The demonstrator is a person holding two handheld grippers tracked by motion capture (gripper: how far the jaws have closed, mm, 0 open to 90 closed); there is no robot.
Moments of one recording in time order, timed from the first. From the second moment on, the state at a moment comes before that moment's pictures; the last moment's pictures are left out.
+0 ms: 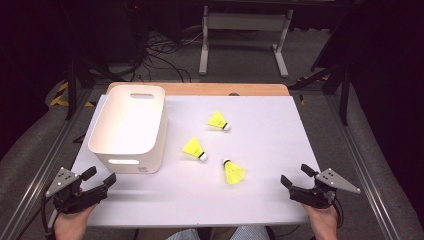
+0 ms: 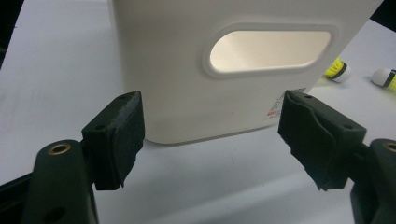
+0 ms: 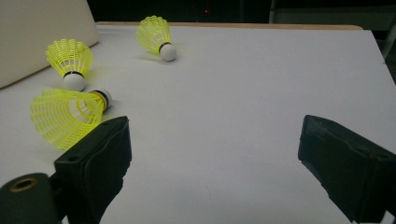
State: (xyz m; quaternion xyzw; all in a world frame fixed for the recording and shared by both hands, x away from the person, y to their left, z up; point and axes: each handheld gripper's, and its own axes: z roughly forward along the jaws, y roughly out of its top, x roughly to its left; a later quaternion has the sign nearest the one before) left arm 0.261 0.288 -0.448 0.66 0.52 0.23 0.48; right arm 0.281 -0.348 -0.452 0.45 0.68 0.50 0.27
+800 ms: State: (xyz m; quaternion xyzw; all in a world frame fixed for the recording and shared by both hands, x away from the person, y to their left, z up) left arm 0.255 0.302 -0.441 0.65 0.54 0.23 0.48; right arm 0.281 -0.348 -0.452 0.45 0.69 0.50 0.27
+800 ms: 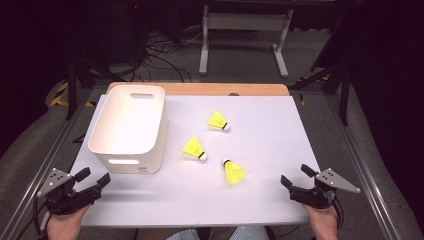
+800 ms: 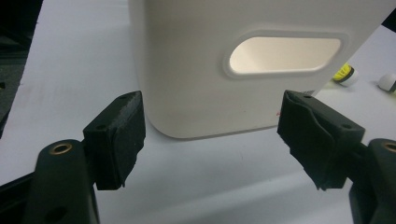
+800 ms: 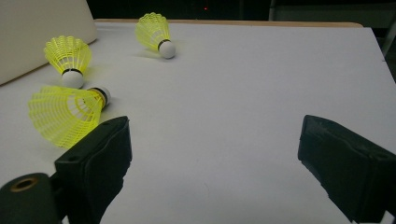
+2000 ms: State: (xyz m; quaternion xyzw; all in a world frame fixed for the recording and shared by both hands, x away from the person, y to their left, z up) left arm 0.267 0.340 -0.426 0.61 0.57 0.27 0.48; right arm 0.282 -0.348 -0.453 0.46 0.69 0.49 0.27
